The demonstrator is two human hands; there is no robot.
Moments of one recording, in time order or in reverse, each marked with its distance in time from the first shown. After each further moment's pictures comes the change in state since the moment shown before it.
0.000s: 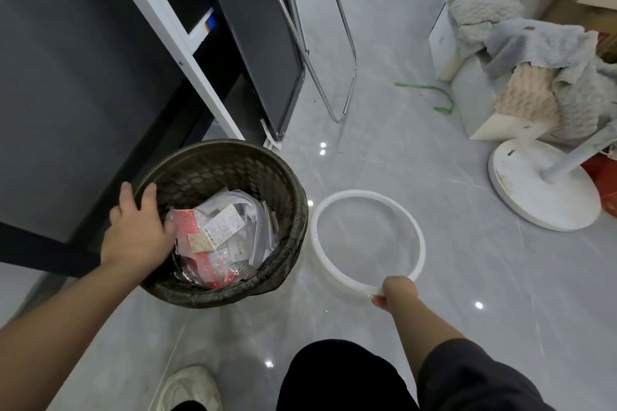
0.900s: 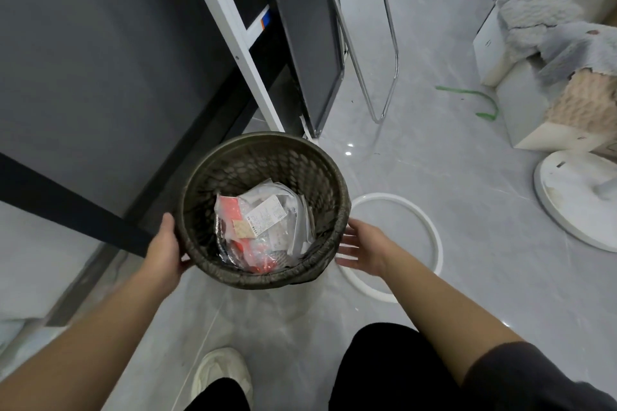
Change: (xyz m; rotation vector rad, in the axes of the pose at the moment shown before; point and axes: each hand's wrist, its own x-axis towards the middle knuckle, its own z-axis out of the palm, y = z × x) left_hand -0.020 -0.044 0.025 -1.378 -0.153 -0.674; right_hand -0.118 -0.045 0.082 -0.023 -0.700 -0.288
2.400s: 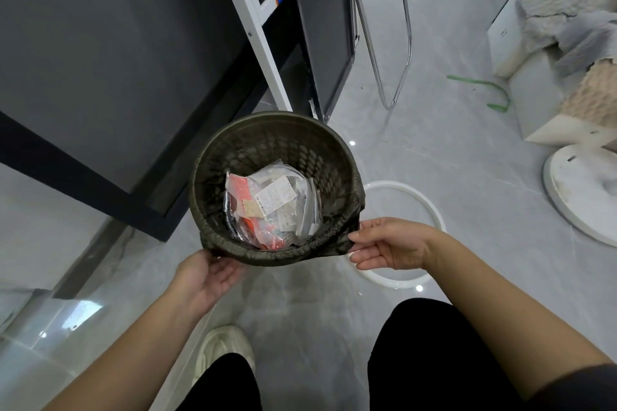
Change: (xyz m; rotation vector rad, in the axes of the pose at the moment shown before) left_hand -0.058 -0.048 0.004 -0.321 -0.103 -0.384; right_hand -0.068 -0.013 -0.012 -0.293 -0.425 0.046
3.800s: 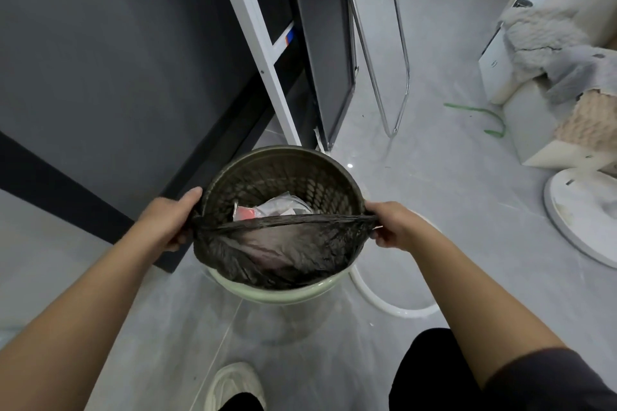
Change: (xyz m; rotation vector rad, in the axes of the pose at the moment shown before) left_hand -0.009 0.139 0.019 1.004 0.237 0.500; right_hand 0.032 -0.059 0.008 -0.151 0.588 -0.070
